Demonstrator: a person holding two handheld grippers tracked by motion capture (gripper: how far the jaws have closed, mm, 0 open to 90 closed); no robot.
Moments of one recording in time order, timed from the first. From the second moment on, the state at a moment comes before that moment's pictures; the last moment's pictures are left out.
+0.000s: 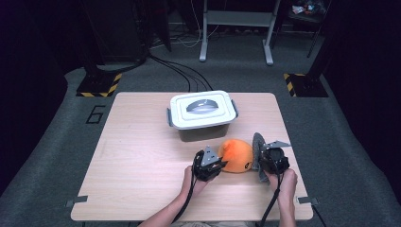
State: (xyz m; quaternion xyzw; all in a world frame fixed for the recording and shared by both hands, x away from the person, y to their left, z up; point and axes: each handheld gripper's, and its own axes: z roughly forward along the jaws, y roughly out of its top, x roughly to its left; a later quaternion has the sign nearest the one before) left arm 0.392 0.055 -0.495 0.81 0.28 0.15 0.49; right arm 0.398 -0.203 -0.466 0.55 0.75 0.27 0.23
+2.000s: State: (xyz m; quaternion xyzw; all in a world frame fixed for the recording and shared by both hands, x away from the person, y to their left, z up) left arm 0.393 0.055 -0.487 0.83 0.25 0.14 0.48; right arm 0.373 -0.143 -0.415 0.44 0.79 0.32 0.29
